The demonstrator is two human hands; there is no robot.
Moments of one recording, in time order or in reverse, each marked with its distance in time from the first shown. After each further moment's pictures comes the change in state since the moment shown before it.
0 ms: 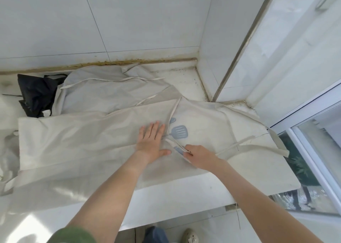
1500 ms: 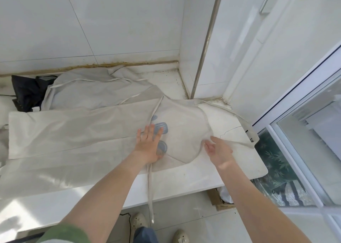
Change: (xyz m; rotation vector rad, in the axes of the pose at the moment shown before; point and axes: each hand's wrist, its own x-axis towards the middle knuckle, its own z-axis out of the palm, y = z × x) left_hand -0.038 0.081 -0.003 0.077 -0.074 0.010; right_hand -0.058 0.099 -0.021 2.072 0.708 0.444
